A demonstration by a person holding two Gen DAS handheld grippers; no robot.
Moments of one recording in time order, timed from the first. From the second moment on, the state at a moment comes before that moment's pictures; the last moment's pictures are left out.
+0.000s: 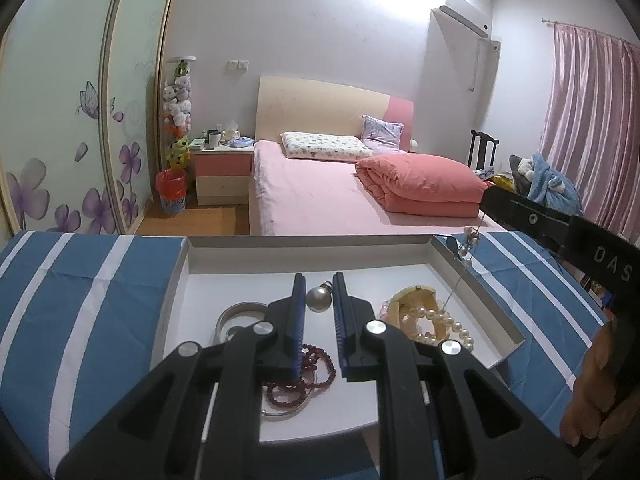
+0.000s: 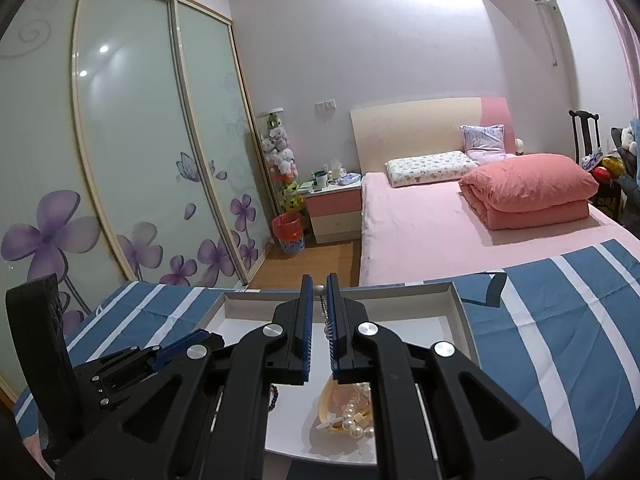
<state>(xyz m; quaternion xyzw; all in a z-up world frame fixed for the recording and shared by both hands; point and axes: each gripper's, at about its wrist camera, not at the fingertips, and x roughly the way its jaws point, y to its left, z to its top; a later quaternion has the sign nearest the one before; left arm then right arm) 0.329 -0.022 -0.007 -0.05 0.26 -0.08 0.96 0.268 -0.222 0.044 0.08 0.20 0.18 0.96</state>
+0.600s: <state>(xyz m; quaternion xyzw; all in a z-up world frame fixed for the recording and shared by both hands) 0.342 -0.021 -0.017 -0.05 0.27 -0.08 0.96 0.276 -0.226 0.032 0.09 0.22 0.17 0.96</state>
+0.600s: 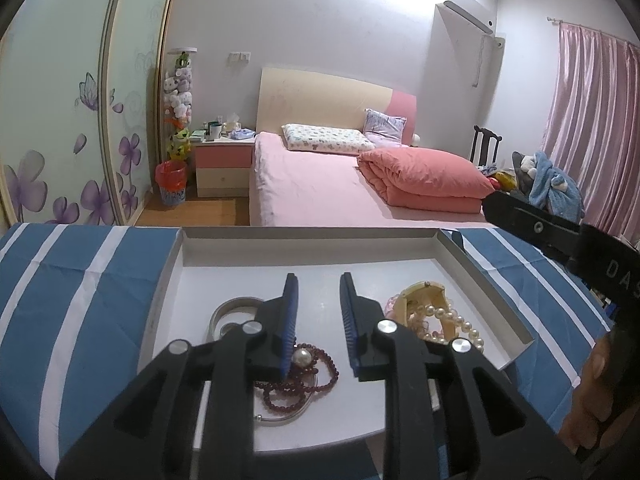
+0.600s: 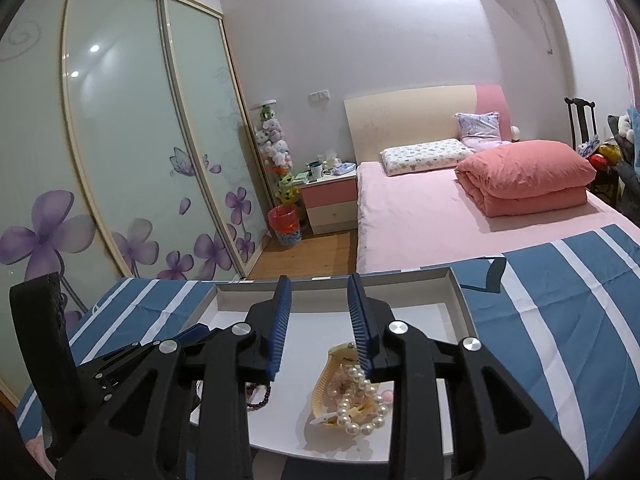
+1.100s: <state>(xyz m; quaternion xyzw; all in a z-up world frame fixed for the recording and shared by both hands) 0.327 -0.013 -0.007 -0.06 0.27 -0.07 0.96 0.266 -0.232 0.035 0.09 0.22 0.16 0.96</state>
